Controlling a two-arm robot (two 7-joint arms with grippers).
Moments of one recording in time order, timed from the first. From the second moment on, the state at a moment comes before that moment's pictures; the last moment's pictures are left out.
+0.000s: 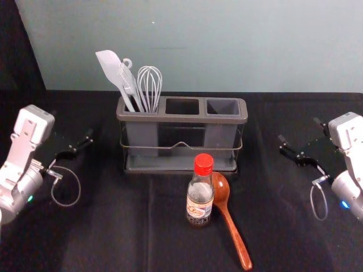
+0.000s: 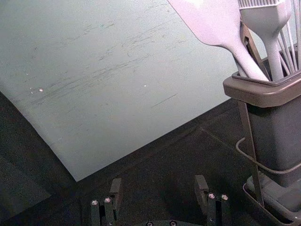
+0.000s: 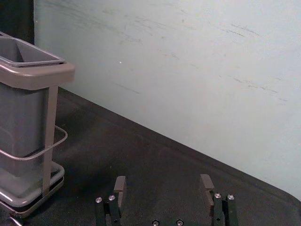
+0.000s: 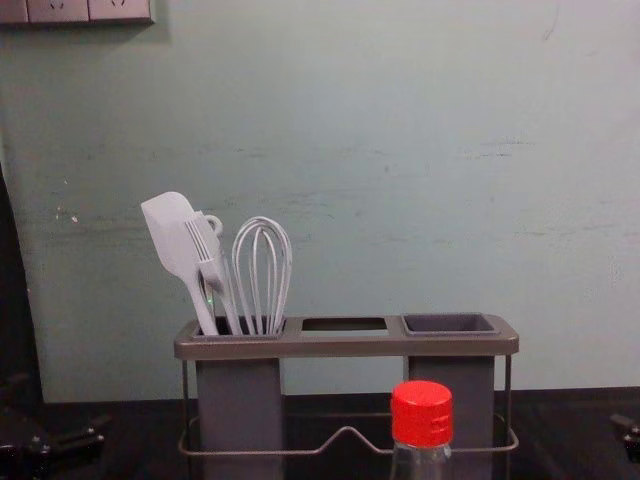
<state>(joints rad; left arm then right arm) -0.20 0.60 0.45 -1.41 -0.25 -0.12 0.03 0.20 0.60 -0.45 -1.41 0.25 -0.12 -0.03</state>
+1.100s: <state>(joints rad) -0.20 0.60 0.45 -1.41 -0.25 -0.12 0.03 0.20 0.60 -0.45 -1.41 0.25 -0.12 -0.03</state>
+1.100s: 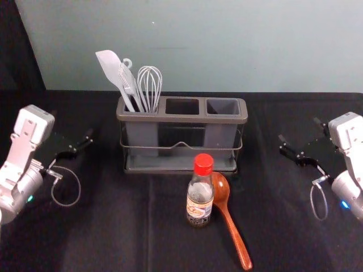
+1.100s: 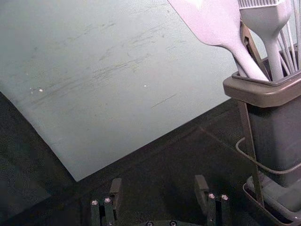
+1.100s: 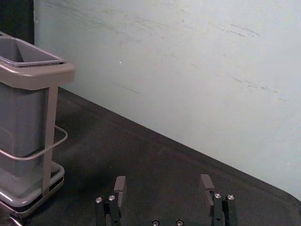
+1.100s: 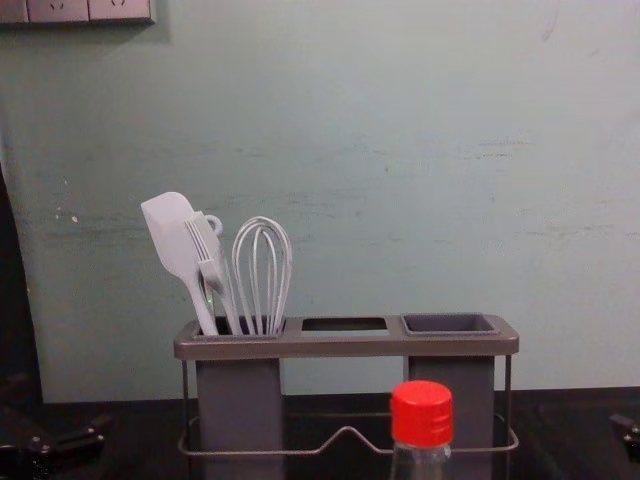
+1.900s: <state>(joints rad) -0.20 0.60 0.45 -1.41 -0.25 -0.12 0.03 0.18 0.60 -0.44 -1.42 0.25 -0.13 -0.03</state>
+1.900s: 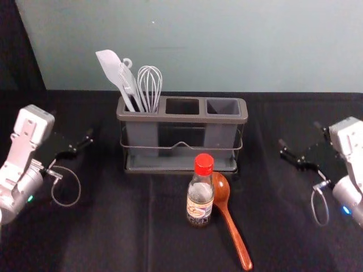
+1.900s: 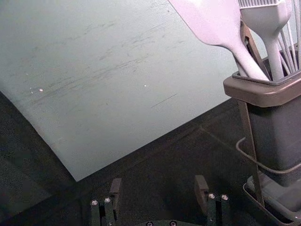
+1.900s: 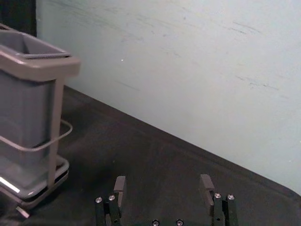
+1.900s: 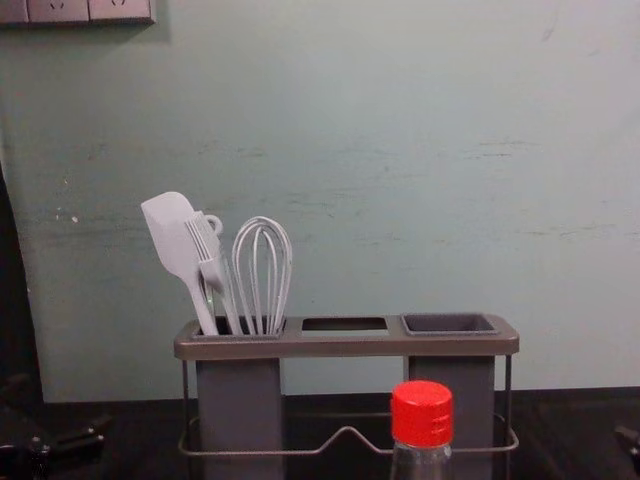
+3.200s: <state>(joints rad) -0.20 0.60 0.45 -1.41 -0.25 -0.12 0.03 -0.26 0.62 -0.35 -1.87 0.33 -0.22 0.06</state>
